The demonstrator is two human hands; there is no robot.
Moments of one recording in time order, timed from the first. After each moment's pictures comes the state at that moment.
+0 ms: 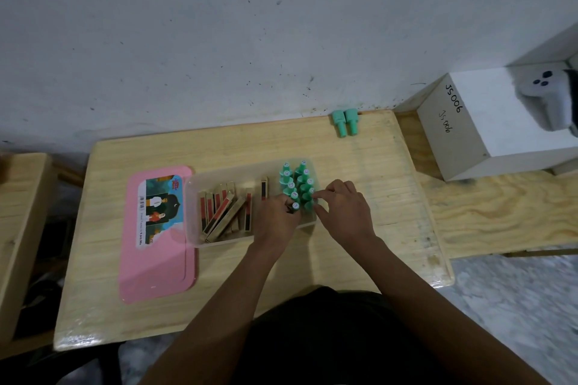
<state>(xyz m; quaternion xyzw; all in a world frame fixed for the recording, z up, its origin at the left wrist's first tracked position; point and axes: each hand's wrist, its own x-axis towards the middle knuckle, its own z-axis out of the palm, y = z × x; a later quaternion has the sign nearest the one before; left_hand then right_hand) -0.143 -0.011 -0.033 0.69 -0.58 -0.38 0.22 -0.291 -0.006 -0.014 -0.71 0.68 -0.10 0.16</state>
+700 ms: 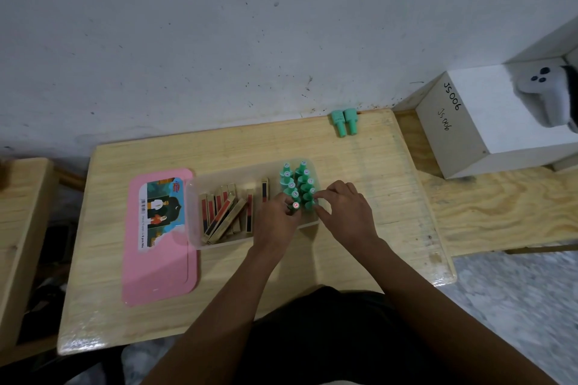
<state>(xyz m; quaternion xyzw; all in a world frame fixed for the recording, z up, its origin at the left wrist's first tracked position) -0.139 -0.007 -0.030 0.69 -0.58 -0.36 0.22 -0.294 -0.005 -0.019 -0.71 0.68 -0.11 0.17</state>
